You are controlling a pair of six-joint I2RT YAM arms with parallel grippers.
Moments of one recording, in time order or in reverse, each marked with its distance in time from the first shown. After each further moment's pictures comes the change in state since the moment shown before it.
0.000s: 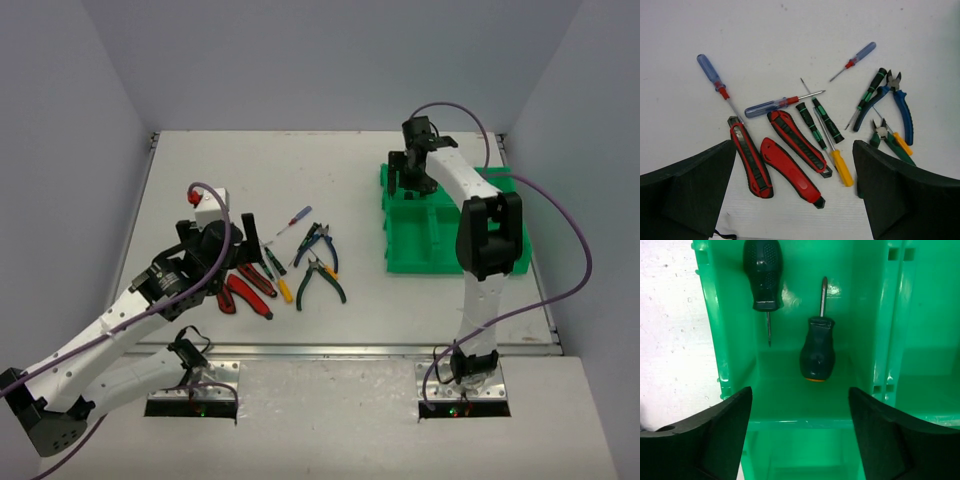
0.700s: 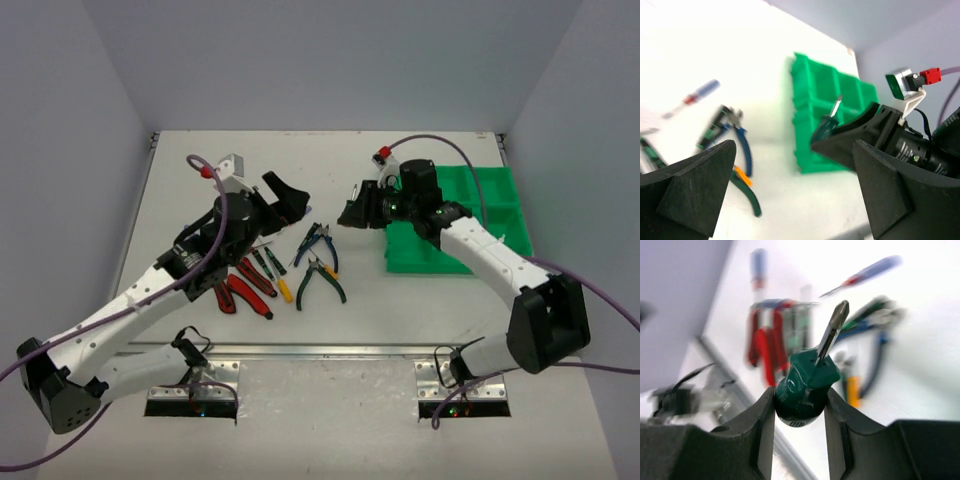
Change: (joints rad) left arm 0.000 0.166 0.049 0.491 0.291 -0.298; right arm 0.228 -0.677 -0.741 0.604 -0.666 0.249
